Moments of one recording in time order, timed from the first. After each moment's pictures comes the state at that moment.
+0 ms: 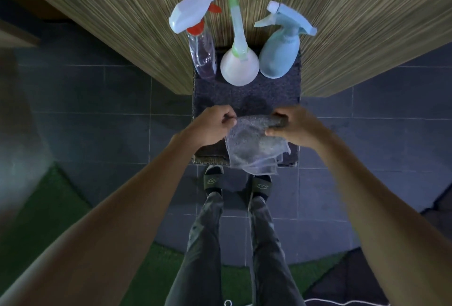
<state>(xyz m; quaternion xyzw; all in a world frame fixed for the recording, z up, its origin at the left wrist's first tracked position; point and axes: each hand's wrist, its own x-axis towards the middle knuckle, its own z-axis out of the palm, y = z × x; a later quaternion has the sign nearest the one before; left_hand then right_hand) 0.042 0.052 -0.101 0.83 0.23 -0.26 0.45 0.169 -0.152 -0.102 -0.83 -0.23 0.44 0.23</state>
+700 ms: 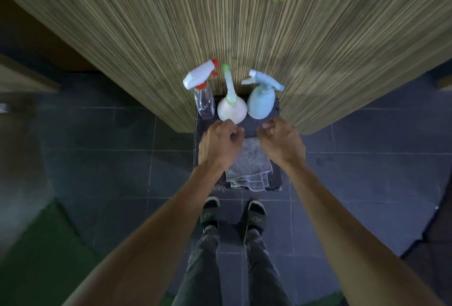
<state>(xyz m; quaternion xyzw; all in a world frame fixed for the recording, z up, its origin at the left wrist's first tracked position) 0.054 0.003 -0.013 0.89 0.30 0.01 0.35 0.140 -0.129 -0.002 -0.92 -0.09 0.25 0.29</state>
